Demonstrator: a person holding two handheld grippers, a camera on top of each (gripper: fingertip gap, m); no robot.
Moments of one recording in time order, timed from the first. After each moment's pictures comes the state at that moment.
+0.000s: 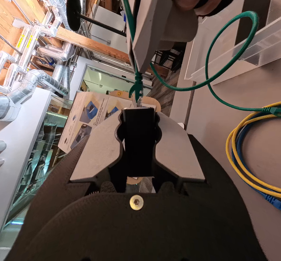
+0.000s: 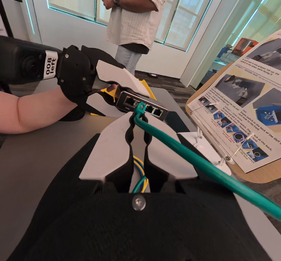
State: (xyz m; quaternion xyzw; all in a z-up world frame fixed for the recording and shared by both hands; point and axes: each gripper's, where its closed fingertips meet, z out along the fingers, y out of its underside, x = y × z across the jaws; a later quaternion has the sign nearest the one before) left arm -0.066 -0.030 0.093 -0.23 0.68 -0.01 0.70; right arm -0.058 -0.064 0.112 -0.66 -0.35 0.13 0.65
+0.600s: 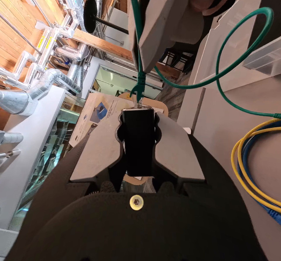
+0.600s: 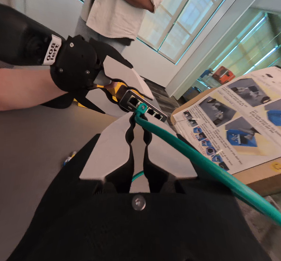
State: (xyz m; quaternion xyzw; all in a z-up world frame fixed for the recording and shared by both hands) left arm -0.066 -0.041 0.104 -0.23 0.64 0.00 0.73; right arm -0.066 -0.082 0.121 -0.62 -0.42 0.03 0.67
